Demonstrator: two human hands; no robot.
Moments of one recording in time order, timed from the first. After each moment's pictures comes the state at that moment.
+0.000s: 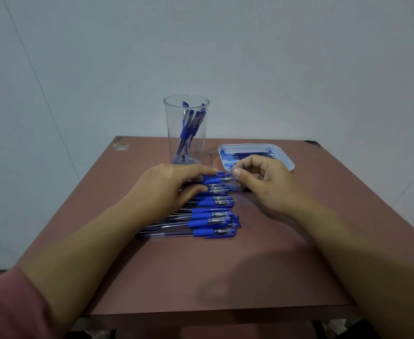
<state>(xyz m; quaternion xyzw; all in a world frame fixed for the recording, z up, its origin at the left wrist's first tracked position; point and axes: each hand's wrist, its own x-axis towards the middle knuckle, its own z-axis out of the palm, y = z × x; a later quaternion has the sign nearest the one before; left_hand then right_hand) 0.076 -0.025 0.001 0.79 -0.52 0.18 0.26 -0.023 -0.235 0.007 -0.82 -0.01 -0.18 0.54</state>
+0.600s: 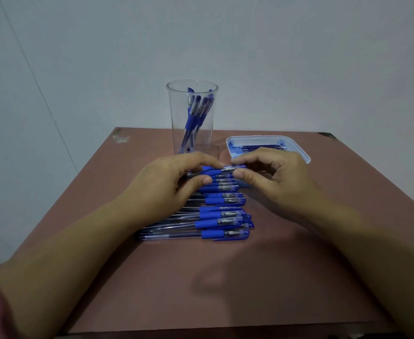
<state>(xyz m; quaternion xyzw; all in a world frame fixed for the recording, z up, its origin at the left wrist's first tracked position) 0.083 -0.021 -0.004 0.80 -0.49 0.09 0.35 -0.013 -0.234 0.005 -0.87 -0.13 -0.29 0.37</state>
